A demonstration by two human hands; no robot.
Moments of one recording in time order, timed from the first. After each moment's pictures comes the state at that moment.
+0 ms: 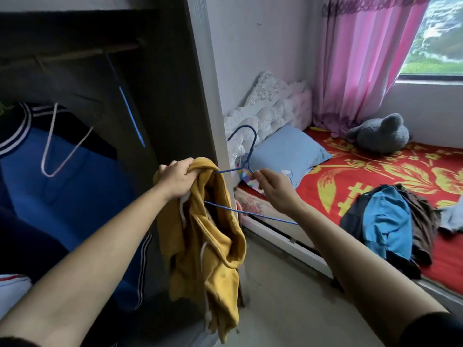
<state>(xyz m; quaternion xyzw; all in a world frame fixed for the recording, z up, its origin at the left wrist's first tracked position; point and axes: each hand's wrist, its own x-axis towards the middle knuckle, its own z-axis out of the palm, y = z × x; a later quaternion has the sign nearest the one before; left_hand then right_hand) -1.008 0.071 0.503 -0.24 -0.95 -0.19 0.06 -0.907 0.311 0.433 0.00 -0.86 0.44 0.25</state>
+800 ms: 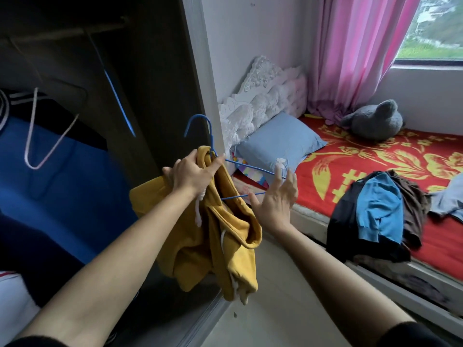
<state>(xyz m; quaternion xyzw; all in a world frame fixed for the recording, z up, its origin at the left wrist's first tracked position) -0.995 0.109 0.470 -0.17 -0.94 -0.28 0.13 -0.907 0.277 0.353 -0.26 -0.88 0.27 0.30</state>
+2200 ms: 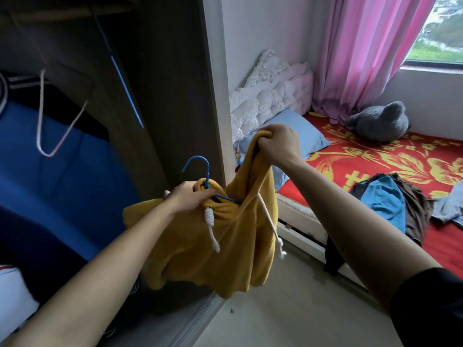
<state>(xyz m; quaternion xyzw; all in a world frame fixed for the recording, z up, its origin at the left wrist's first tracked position) -1.023 0.057 0.422 -0.19 -0.91 -0.33 -0.17 -0.960 0.301 0.493 -0.17 -0.87 0.38 0.28</state>
